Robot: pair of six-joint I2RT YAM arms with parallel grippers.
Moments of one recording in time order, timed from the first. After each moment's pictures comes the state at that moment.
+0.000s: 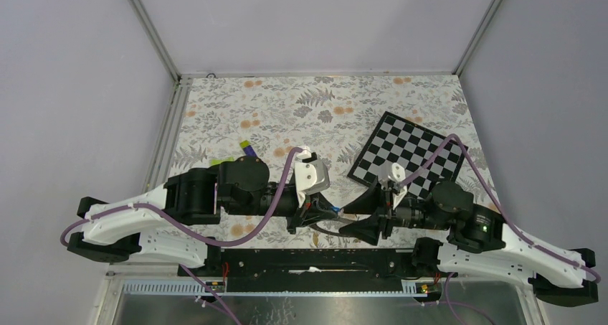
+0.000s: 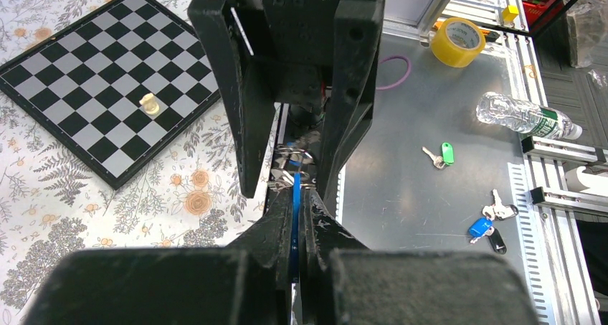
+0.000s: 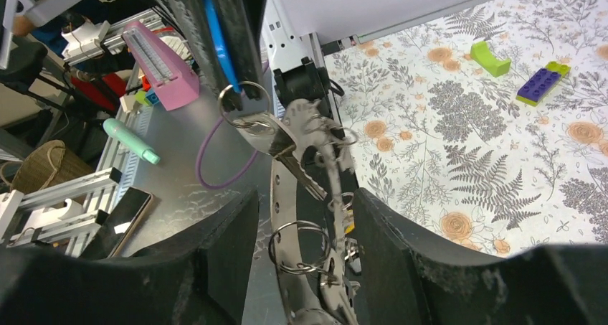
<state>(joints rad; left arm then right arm) -1.46 1.10 1.49 -0.66 0.05 -0.15 1.22 0.54 0.84 -0.35 -0.24 0.28</state>
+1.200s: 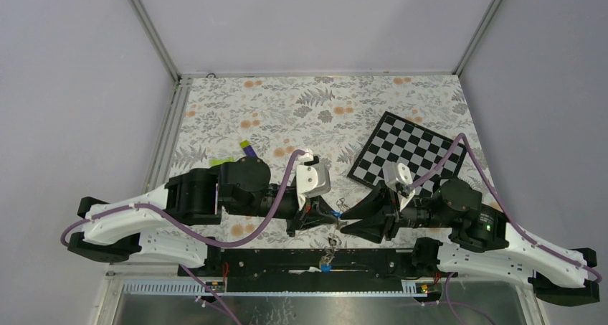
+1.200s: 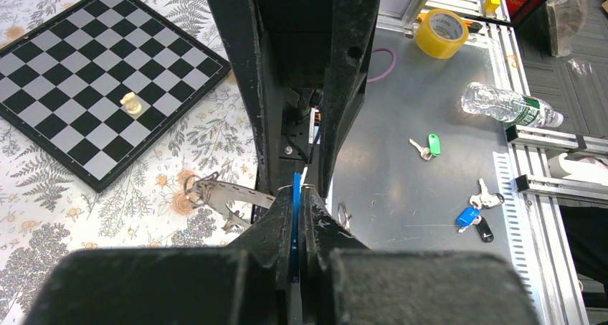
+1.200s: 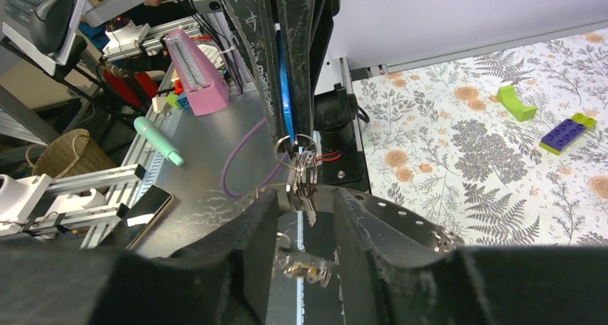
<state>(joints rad) -1.46 1.10 1.48 -0.66 0.10 -0.16 1.22 0.56 0.86 -0.29 -0.34 0.25</state>
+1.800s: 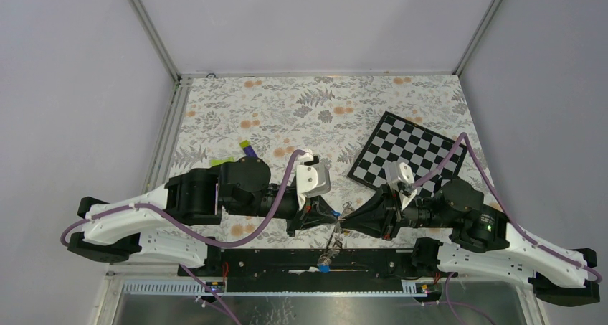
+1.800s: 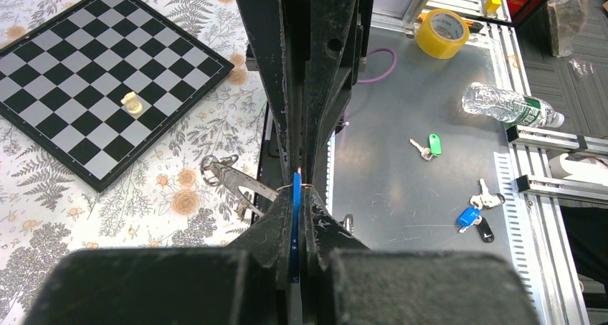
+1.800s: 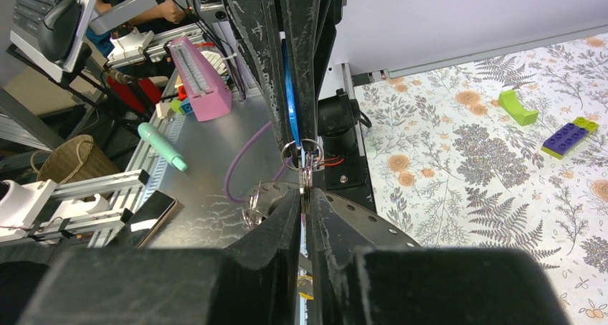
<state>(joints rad) -1.46 1.10 1.48 -0.66 0.10 -0.16 1.22 0.55 0.86 -0.28 -0.33 0.27</state>
